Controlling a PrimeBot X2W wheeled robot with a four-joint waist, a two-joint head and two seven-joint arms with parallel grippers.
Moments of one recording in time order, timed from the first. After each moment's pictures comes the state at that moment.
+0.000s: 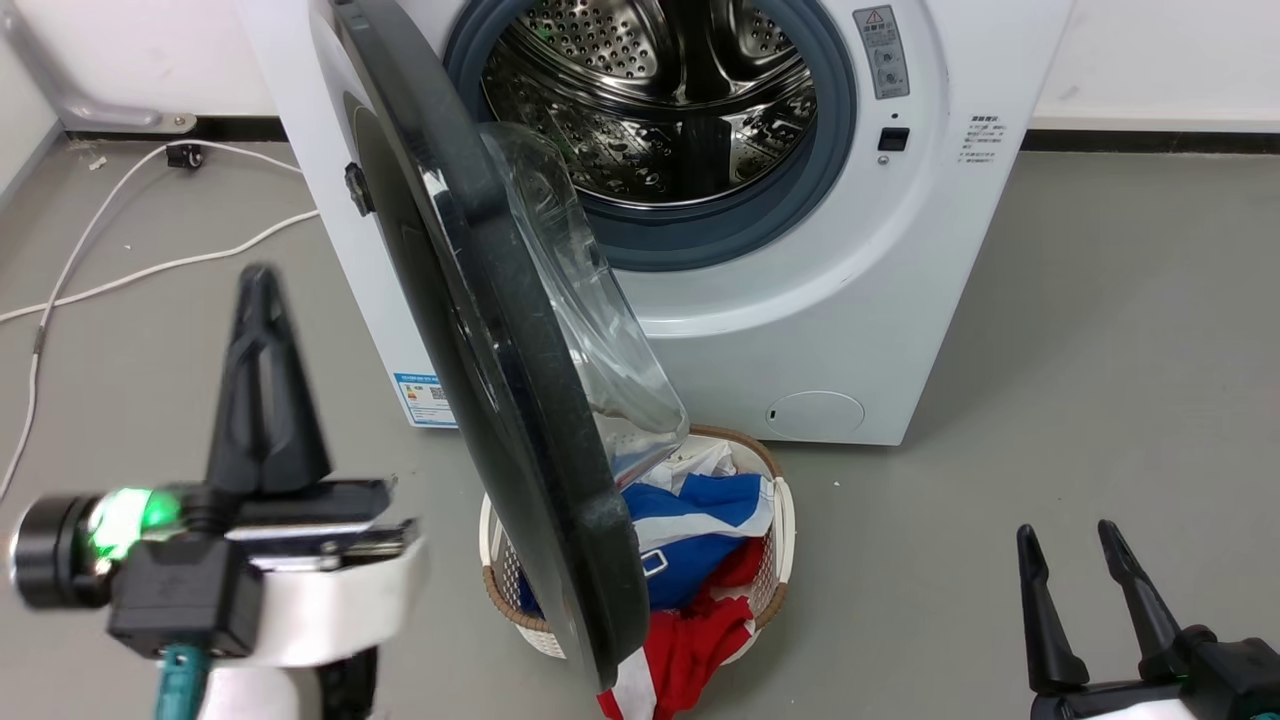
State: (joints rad) left arm -0.10 0.08 -0.03 -0.33 0.03 0.09 -0.26; right arm 0.15 -0.05 -0.04 0.00 0.13 0.13 -0.26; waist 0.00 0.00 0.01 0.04
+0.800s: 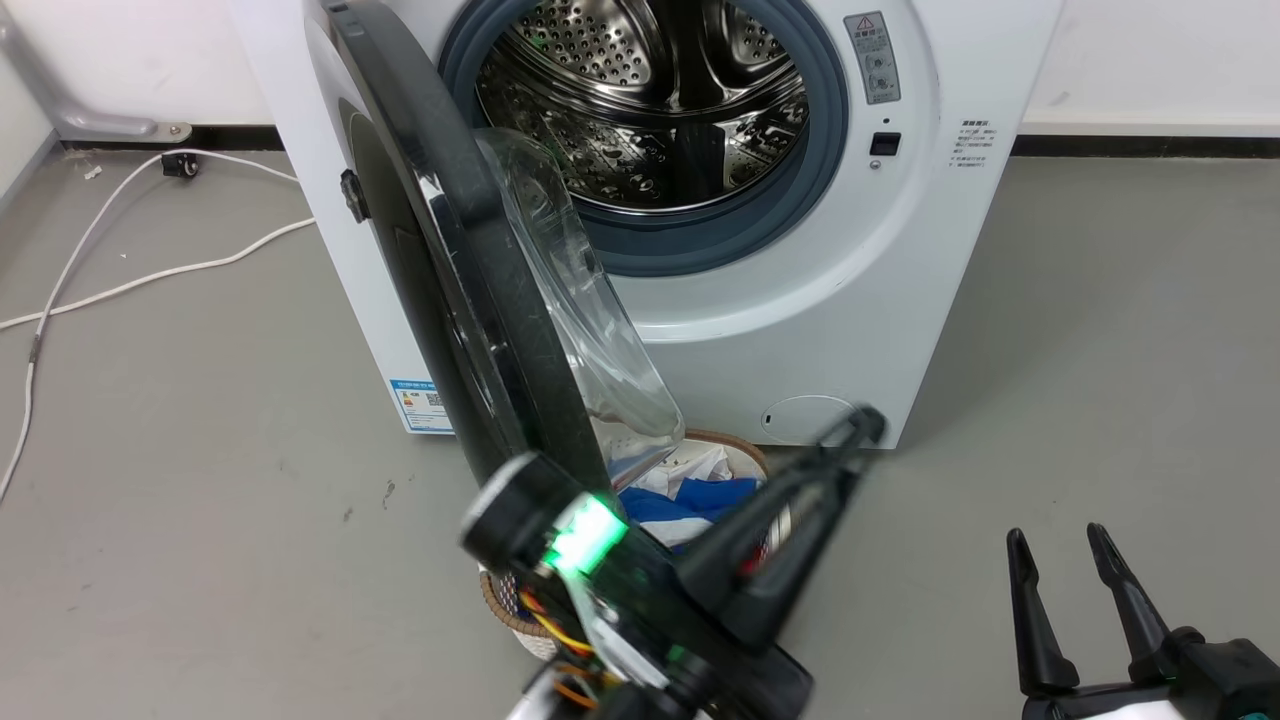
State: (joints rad) left arm -0.21 0.07 -0.62 -0.36 0.07 -0.06 -0.26; right arm 0.15 -0.05 -0.03 0.01 0.13 0.13 -0.26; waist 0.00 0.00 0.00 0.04
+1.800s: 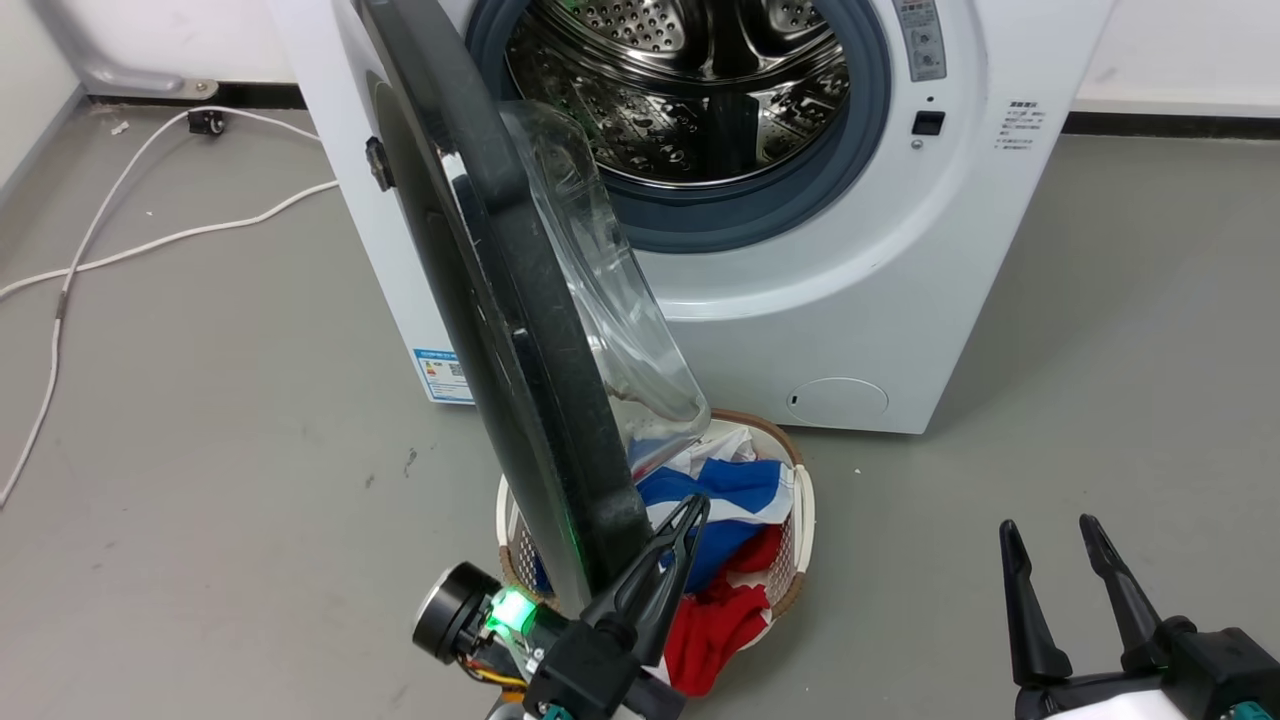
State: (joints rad) left arm -0.09 0.14 -0.57 -0.01 -0.02 0.04 -0.26; right arm 0.13 -0.05 -0.02 0.02 0.13 0.13 -0.26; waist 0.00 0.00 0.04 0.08
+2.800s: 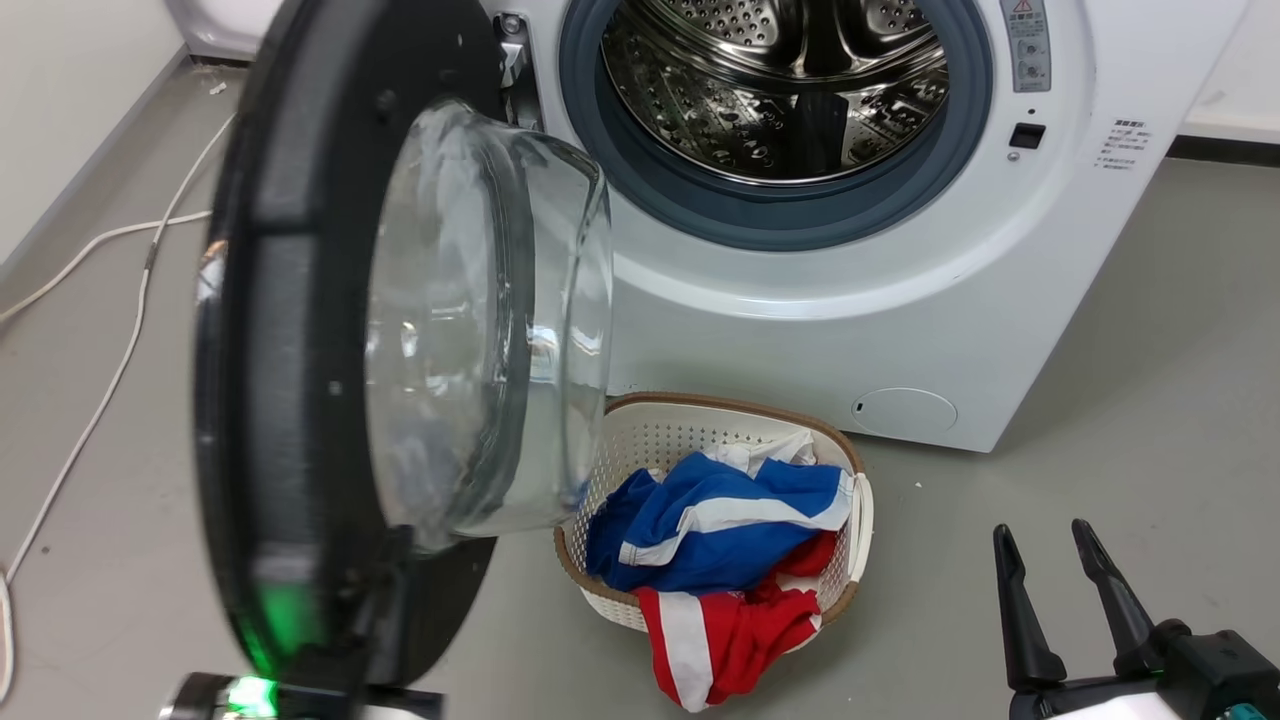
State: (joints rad) left arm 0.09 0.25 -0.26 -0.01 -0.13 0.18 -0.27; right arm 0.13 -0.05 -0.01 0.03 0.15 0.13 -0.26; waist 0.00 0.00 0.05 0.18
